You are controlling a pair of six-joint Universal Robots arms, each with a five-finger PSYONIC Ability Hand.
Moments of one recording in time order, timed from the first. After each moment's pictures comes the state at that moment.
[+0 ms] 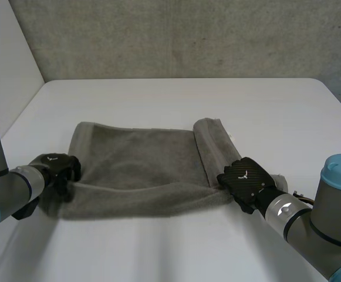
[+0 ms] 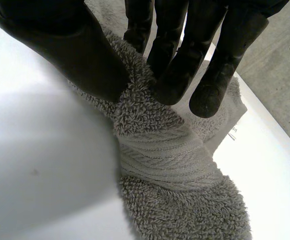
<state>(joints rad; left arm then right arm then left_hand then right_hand) 4.60 -2.03 -1.61 3.00 -1.43 3.51 1.92 -1.19 1.89 -0.30 1.21 2.46 1.00 1.03 1.04 1.04 1.03 1.33 1.31 1.34 1.34 1.16</state>
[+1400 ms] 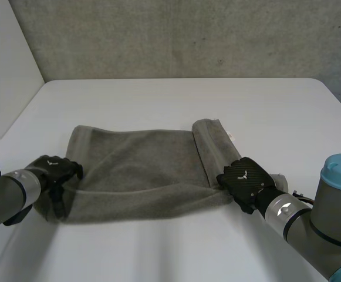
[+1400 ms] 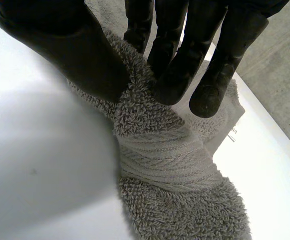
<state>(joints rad) 4.59 -1.94 -1.67 2.95 -1.43 3.65 1.92 -1.19 1.89 -0.30 1.20 2.45 0.42 0.43 0.41 0.42 0.40 1.33 1.31 1.34 1.34 1.16</state>
